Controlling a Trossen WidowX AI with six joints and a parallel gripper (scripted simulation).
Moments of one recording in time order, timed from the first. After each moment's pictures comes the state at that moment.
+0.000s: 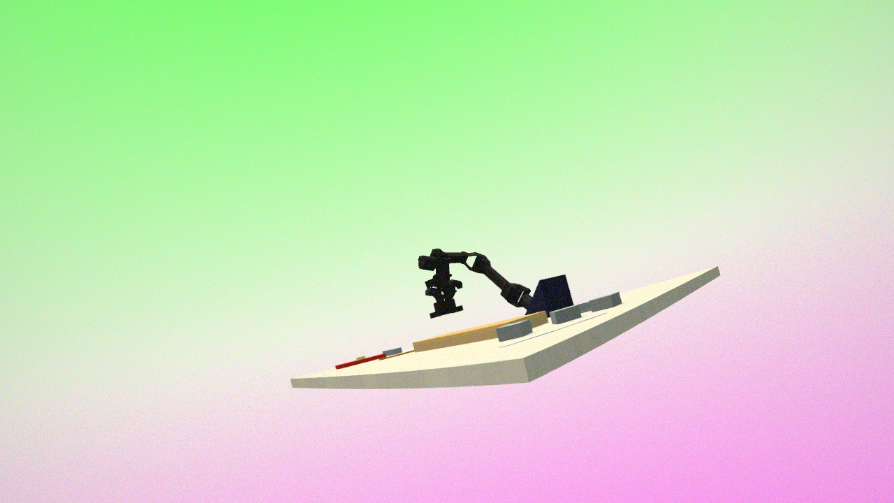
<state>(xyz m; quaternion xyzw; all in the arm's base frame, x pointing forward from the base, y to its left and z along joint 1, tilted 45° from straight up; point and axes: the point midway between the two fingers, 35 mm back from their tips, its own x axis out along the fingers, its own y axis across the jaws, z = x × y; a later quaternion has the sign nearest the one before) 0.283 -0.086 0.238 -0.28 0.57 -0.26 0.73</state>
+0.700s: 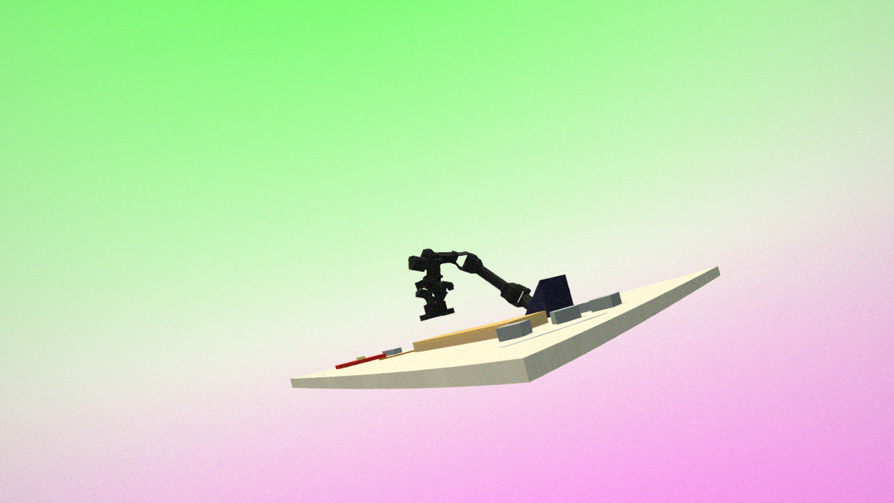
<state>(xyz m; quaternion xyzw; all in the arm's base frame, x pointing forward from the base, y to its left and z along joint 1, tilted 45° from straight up) 0.349 -0.077 0.223 -0.28 0.57 -0.26 0.73</state>
